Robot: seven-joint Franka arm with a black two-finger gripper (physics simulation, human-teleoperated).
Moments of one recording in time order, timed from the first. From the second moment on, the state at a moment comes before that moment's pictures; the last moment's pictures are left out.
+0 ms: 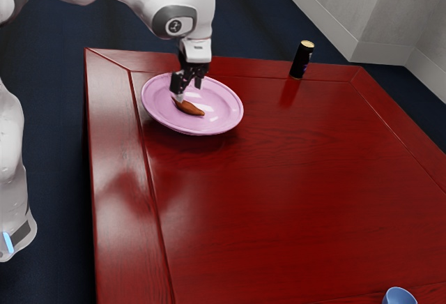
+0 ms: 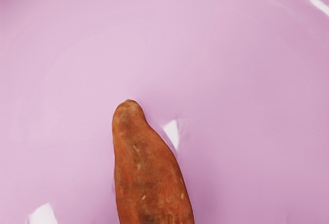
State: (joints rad) arm 0.02 -0.23 0.32 -2.22 0.08 2.11 1.14
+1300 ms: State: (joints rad) arm 0.03 -0.10 0.34 -2.21 -0.01 2.18 1.19
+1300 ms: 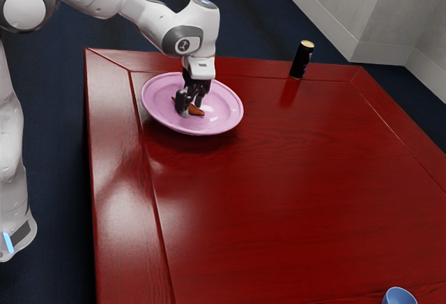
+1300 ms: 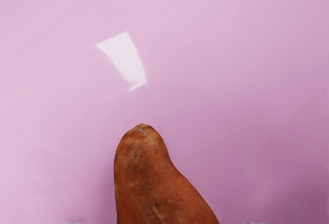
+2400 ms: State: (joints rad) arm 0.02 -0.13 0.07 -2.02 0.03 1.98 1.12
